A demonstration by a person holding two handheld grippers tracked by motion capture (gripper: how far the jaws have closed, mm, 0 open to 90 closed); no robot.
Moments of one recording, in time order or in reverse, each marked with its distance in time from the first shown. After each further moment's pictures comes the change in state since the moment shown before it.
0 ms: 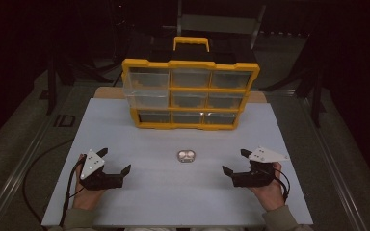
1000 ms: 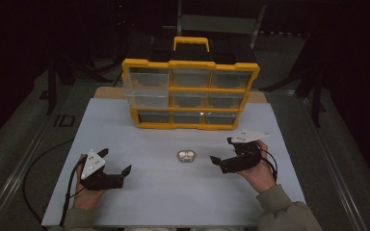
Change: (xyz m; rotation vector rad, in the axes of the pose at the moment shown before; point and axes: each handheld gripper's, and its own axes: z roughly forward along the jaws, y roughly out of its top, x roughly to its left) left arm -0.001 0.000 0.001 0.006 -0.011 -0.004; right arm 0.002 0.053 0.033 0.124 0.087 -0.072
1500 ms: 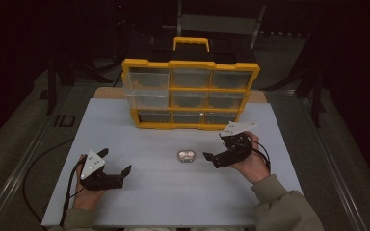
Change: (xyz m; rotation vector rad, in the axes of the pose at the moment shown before) left arm 0.000 0.000 -0.001 -0.003 0.001 -0.002; right arm 0.002 0.026 0.019 0.075 0.030 -0.065
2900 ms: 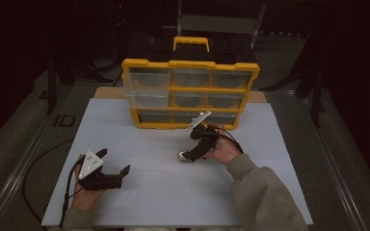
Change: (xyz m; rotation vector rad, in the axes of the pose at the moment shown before) left arm 0.003 -0.002 -0.002 -0.004 -0.003 -0.014; right arm -0.001 0.033 0.098 0.278 0.128 -0.116
